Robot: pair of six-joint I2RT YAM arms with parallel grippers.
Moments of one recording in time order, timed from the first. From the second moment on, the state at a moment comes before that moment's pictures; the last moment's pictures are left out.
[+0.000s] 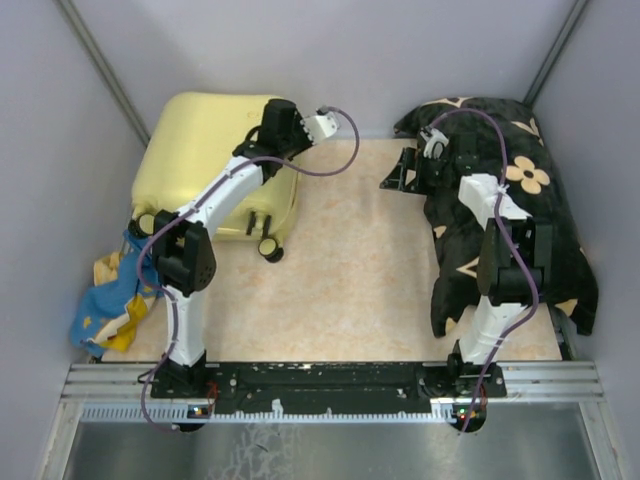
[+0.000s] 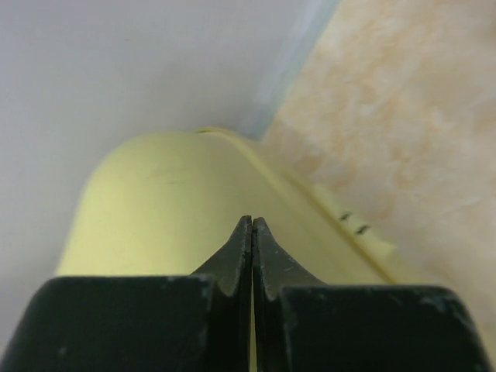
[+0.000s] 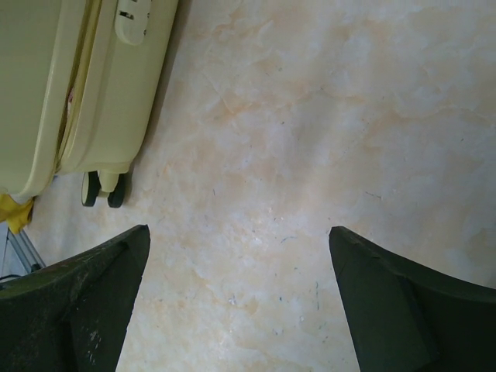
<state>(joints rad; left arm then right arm) -0.46 2.06 1.92 -0.26 -0.08 0.84 0.01 1.83 1.38 -0.29 -0.74 0.21</state>
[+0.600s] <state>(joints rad) -0.12 1.93 1.99 -0.48 0.28 0.31 0.10 1.86 1.46 -0.29 -0.73 0.19</state>
